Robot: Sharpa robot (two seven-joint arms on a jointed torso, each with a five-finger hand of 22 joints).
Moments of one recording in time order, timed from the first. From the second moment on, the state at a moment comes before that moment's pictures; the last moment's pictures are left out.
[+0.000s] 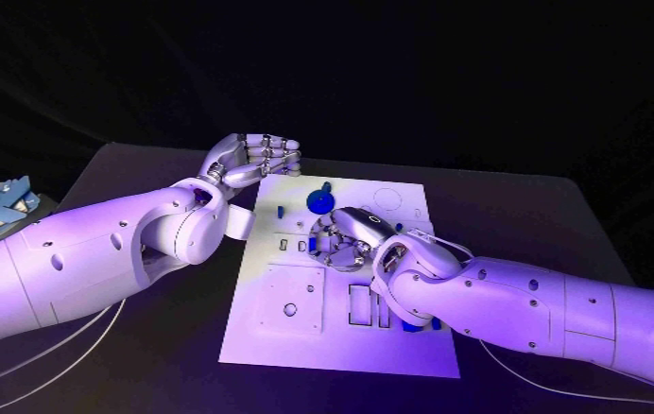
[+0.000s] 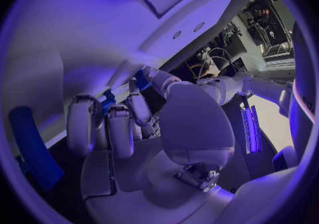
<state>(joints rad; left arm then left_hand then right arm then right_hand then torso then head) 1.20 -0.87 0.02 1.52 -0.21 -0.34 0.41 1.48 -0.19 0.41 0.15 0.05 0.87 0.22 0.25 0.19 1.06 0.17 0.07 0.07 1.02 0.12 0.30 0.31 0.18 0.88 0.23 0.44 0.19 1.12 -0.53 -0.13 1.47 -1.38 -0.52 -0.15 1.20 -0.14 0.50 0.02 0.17 0.87 0.15 0.30 0.49 1.31 0.06 1.30 1.23 1.47 -0.01 1.54 1.31 0.07 1.41 0.10 1.38 1.31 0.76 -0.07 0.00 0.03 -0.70</state>
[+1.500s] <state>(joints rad) 1.20 -0.87 0.02 1.51 -0.21 -0.34 0.41 1.46 -0.19 0.42 0.15 0.05 0.87 0.22 0.25 0.19 1.06 0.17 0.07 0.07 1.04 0.11 0.30 0.32 0.18 0.88 0.22 0.46 0.20 1.13 -0.57 -0.13 1.50 -1.36 -0.55 -0.10 1.22 -0.19 0.32 0.10 0.17 0.65 0.18 0.17 0.41 1.17 0.13 1.22 1.11 1.46 0.05 1.52 1.31 0.07 1.35 0.16 1.29 1.30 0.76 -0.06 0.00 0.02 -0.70</state>
